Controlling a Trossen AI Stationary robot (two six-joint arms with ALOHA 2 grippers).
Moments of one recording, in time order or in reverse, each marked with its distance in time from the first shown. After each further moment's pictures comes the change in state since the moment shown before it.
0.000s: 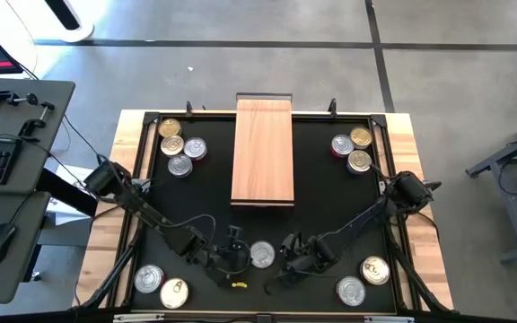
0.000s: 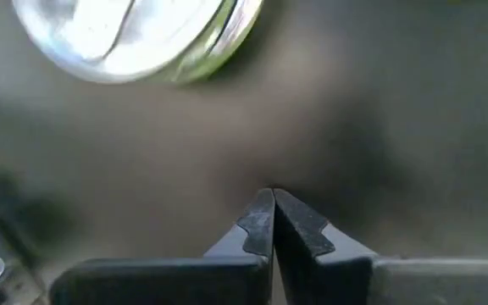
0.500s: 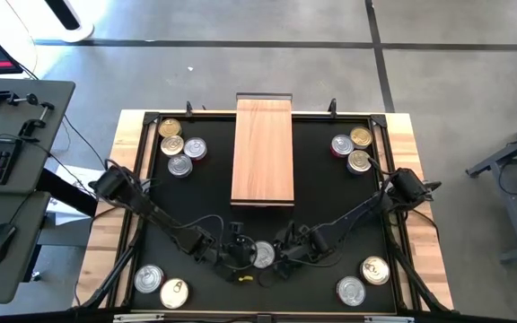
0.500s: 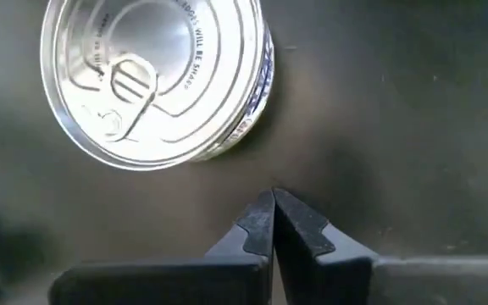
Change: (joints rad) left arm 0.032 0.085 -0.001 0.015 -0.051 -0.089; right arm -0.070 0.000 0.000 0.035 0.056 -0.218
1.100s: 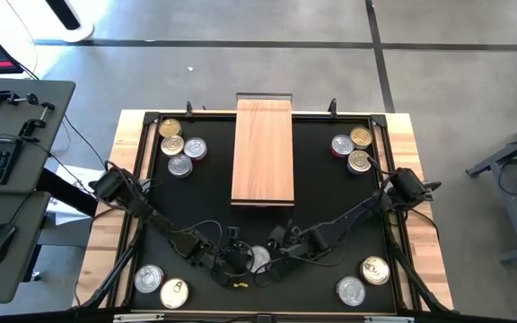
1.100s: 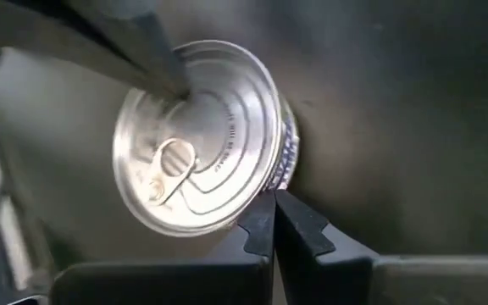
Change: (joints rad) left arm -0.024 0.012 0.001 -0.036 0.014 -0.050; right arm -0.012 0.000 0.000 0.207 0.064 -0.008
